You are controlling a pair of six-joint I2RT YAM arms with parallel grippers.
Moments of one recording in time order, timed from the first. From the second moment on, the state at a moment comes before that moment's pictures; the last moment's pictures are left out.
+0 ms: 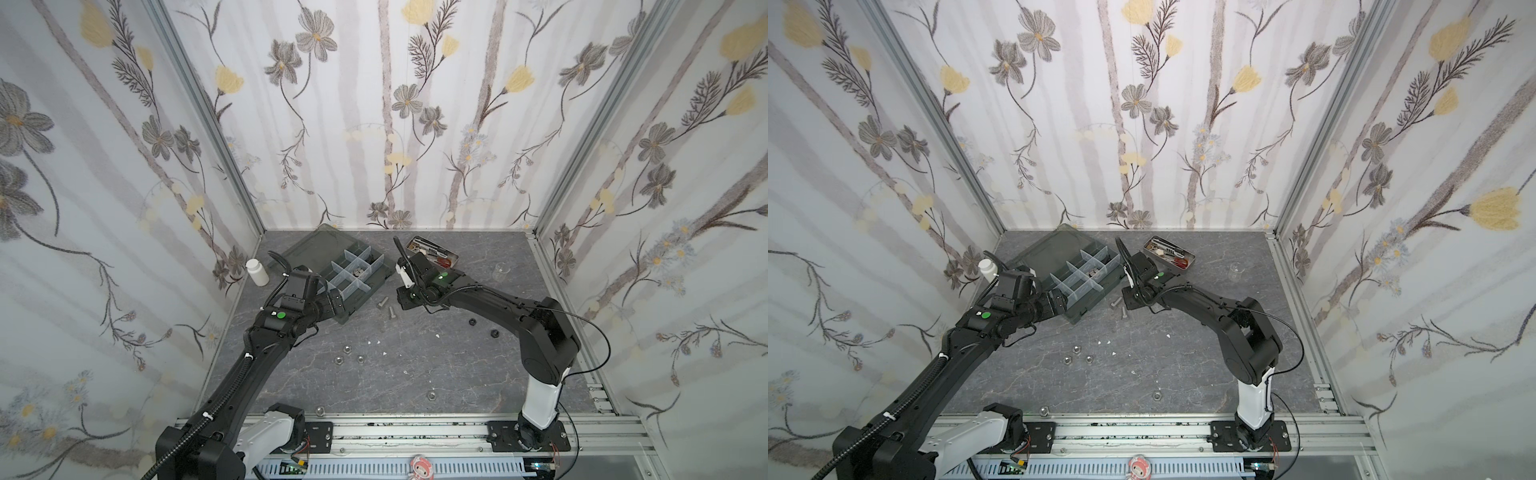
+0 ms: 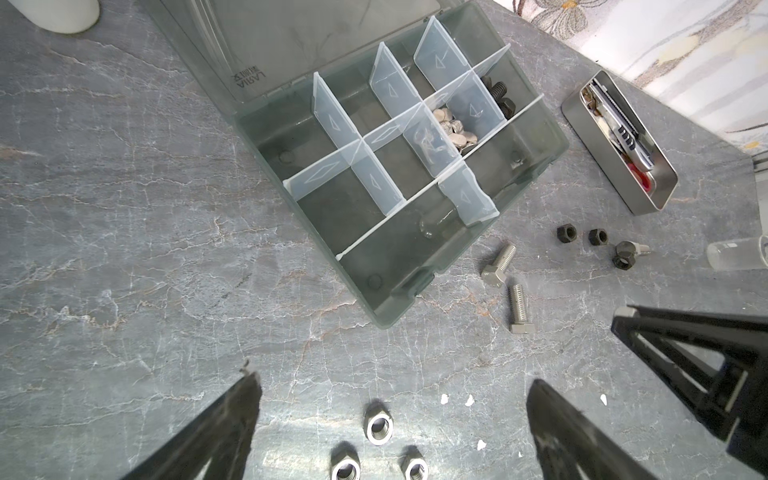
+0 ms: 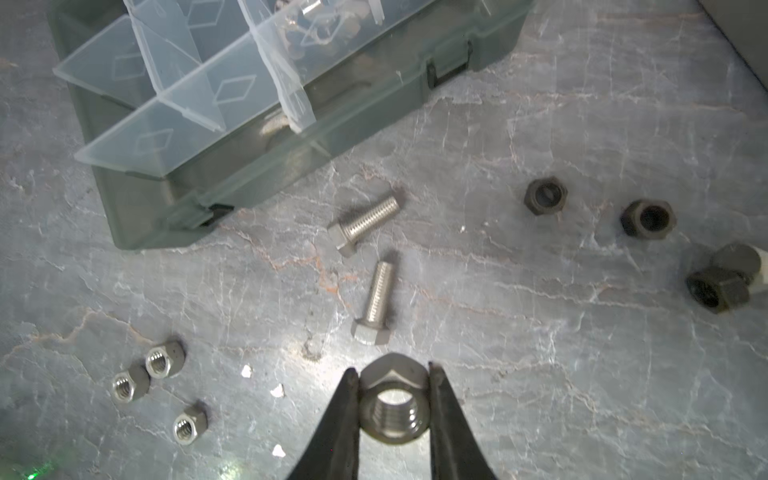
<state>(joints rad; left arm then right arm) -0.27 1.07 0.89 -0.67 -0.02 -0.55 0.73 1.91 1.50 -0.56 -0.05 0.33</state>
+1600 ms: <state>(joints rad) -0.27 1.23 0.84 -0.67 -0.03 -0.58 0.59 2.37 1.99 -0.38 -0.30 0.33</state>
